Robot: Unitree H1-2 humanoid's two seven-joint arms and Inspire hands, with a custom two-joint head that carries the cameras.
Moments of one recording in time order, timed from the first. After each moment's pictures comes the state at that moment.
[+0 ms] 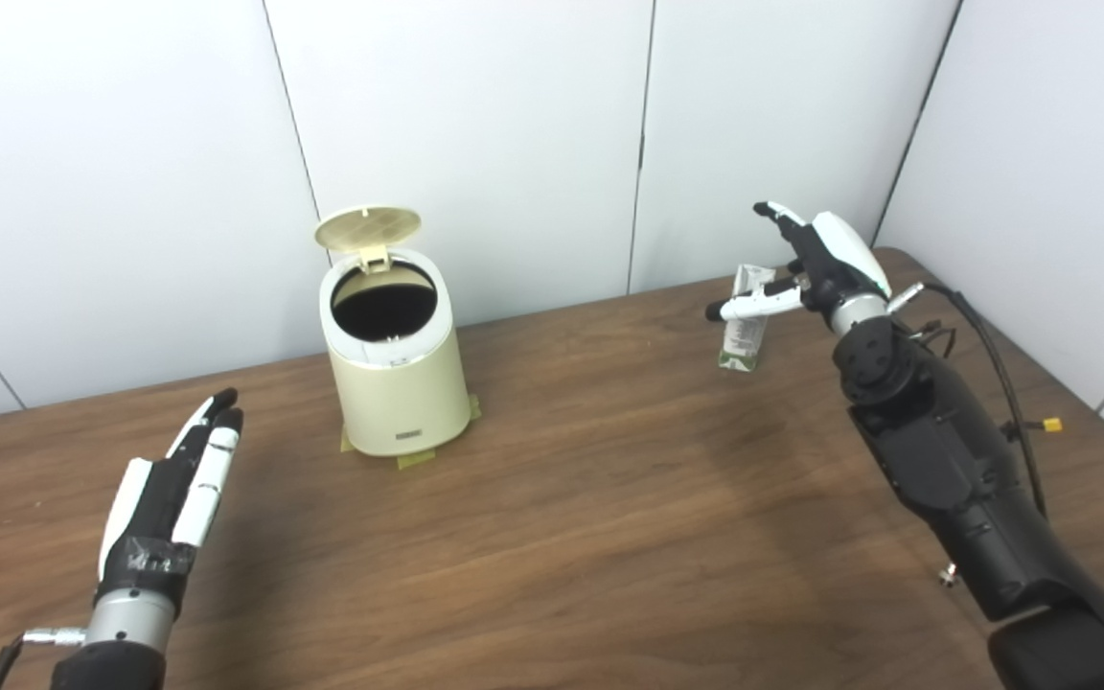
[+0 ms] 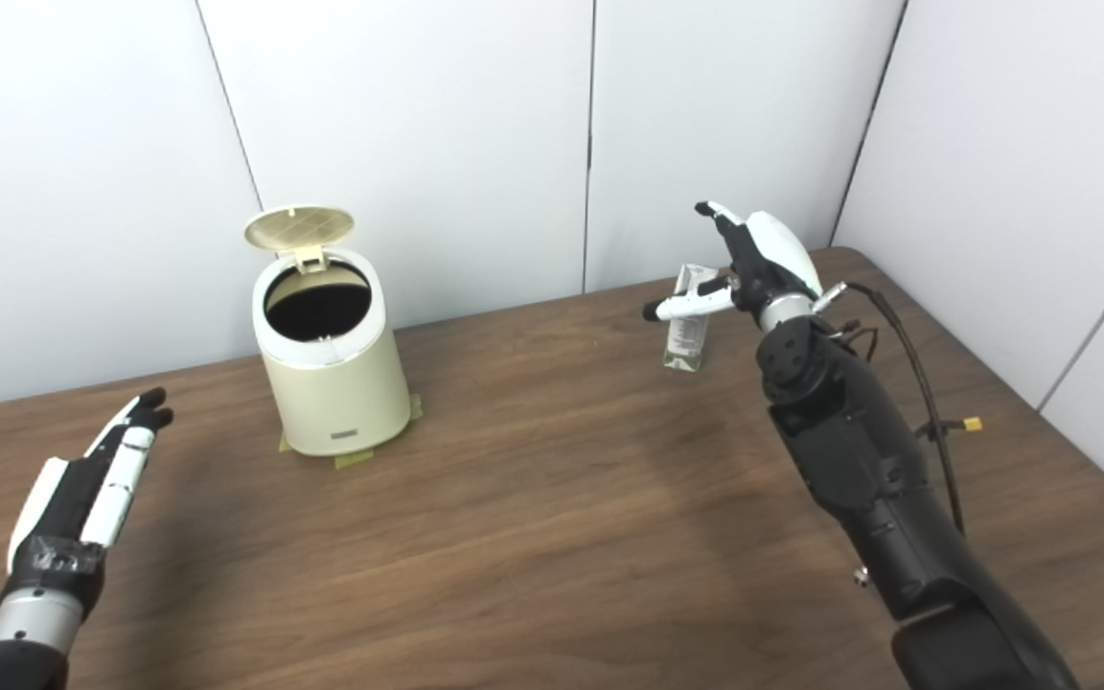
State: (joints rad) left arm -0.24 0.17 -0.05 -0.20 0.21 0.44 -0.12; right arm -0.51 -0.53 0.01 0.23 -0.46 0.42 0.00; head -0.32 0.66
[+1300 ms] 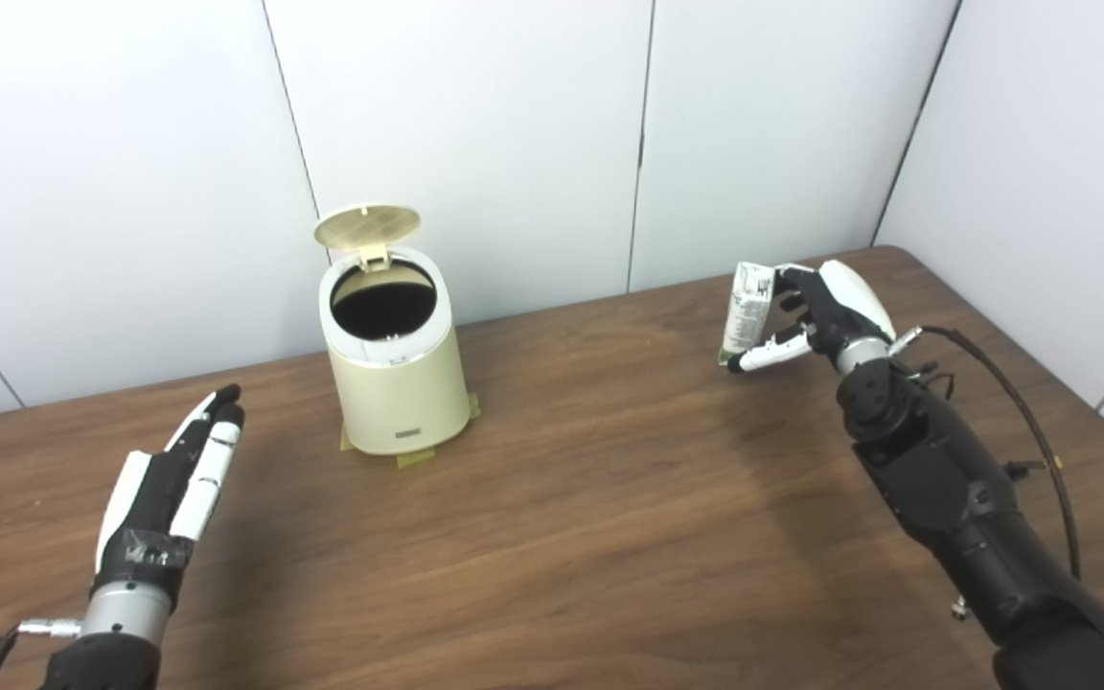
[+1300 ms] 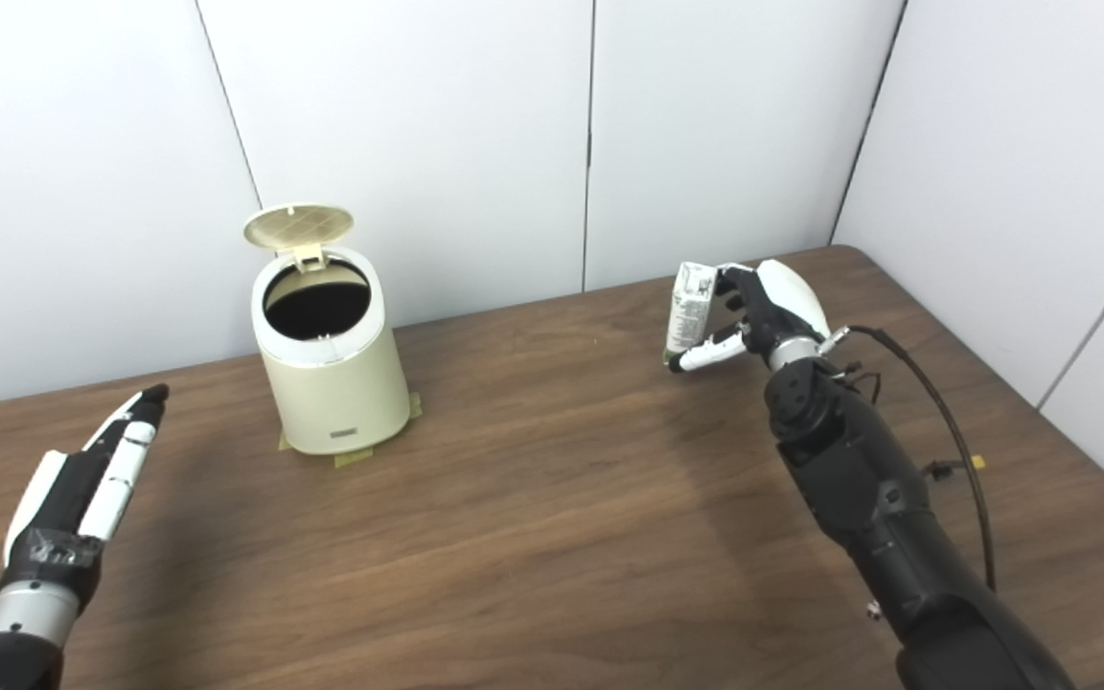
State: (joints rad) left arm -0.25 0.19 -0.06 -0.20 0.21 0.45 -0.13; right arm -0.47 -0.52 0.02 0.38 -0.44 0.31 -0.08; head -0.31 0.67
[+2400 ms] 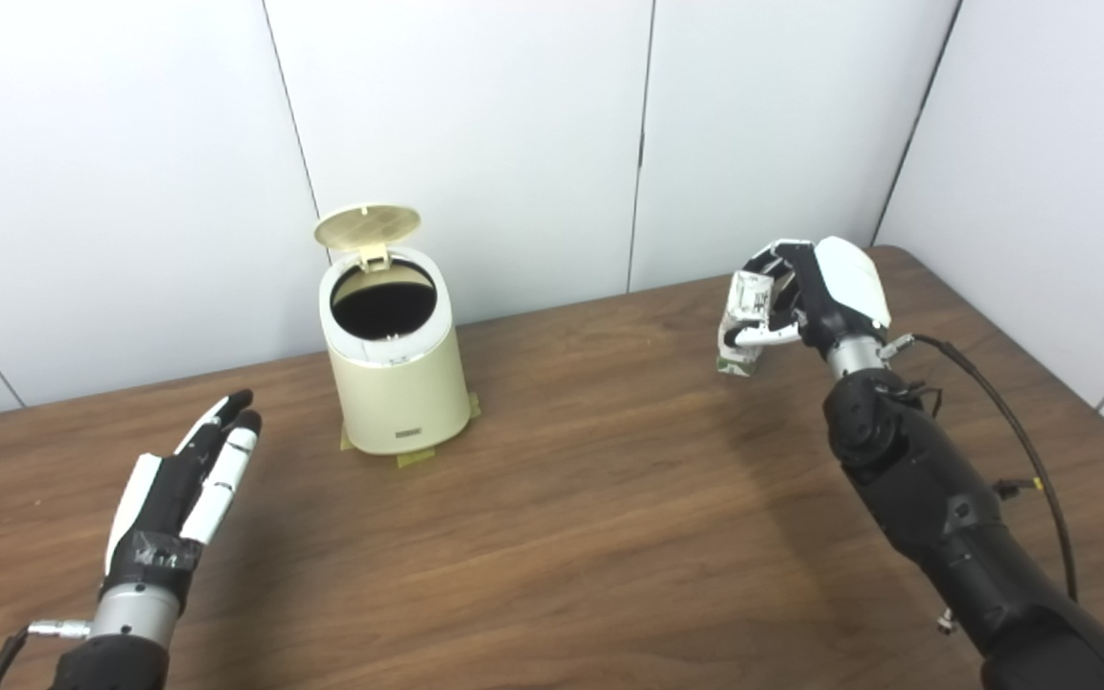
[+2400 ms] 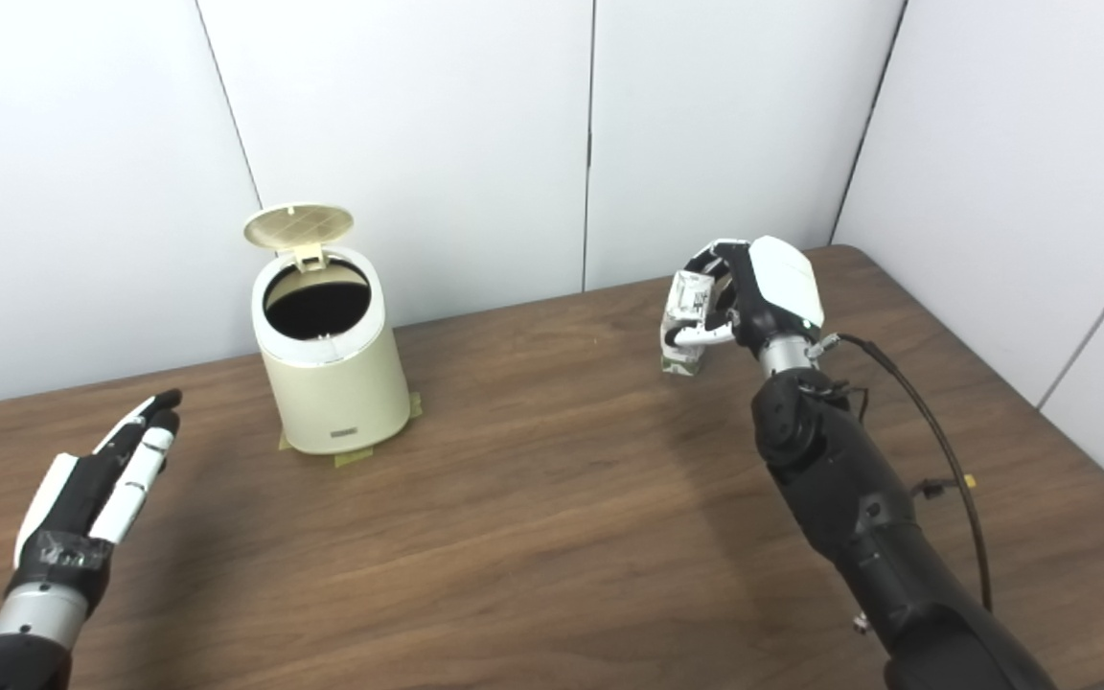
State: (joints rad) left arm -0.25 0.19 -0.07 -0.20 0.21 0.45 -0.13; right arm -0.46 -0.50 0.04 0.43 -0.56 0.11 -0.33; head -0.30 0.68
